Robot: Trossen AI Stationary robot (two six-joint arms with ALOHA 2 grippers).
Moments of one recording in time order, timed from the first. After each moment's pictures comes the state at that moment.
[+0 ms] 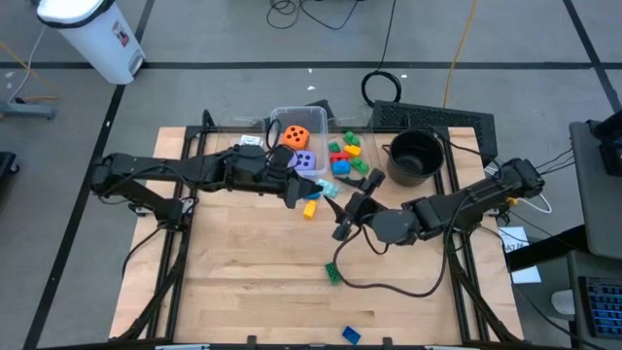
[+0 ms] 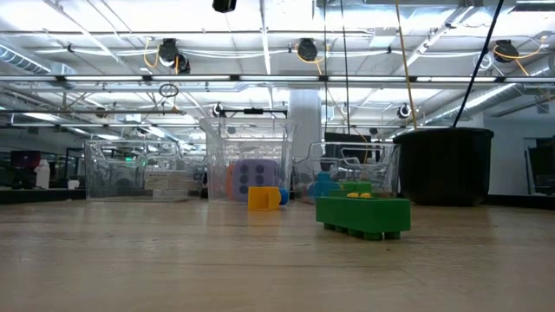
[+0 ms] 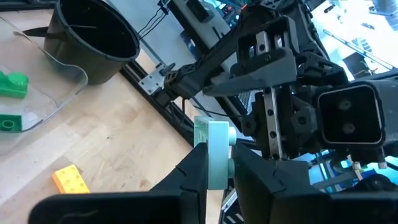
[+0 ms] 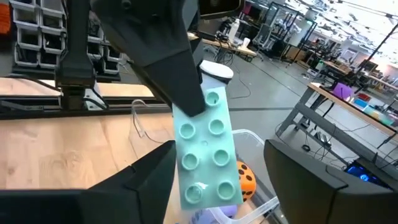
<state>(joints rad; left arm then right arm) -0.02 1.39 1.31 -0.15 0.00 -0.86 0.38 1.46 1.31 -0.14 1.02 -0.06</state>
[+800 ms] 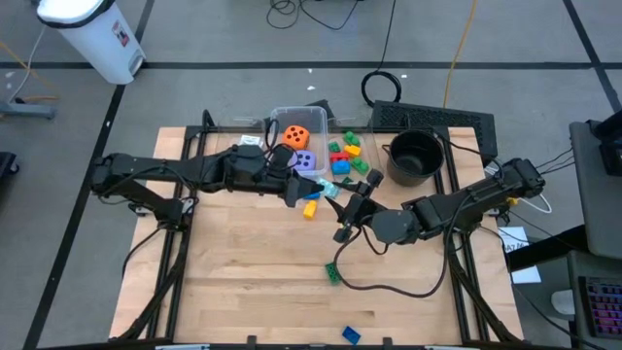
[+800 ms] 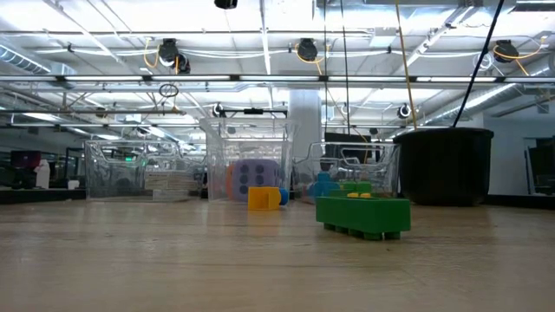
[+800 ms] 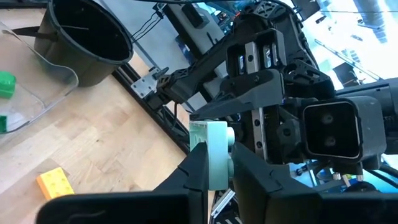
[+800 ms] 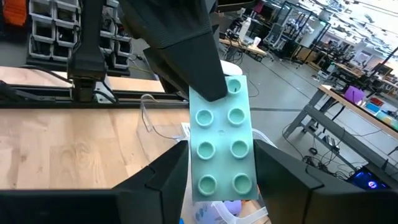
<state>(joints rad) -0.02 1.39 1.31 -0.11 -0.01 -0.89 0.38 1.46 1.31 -0.18 0.96 -0.06</state>
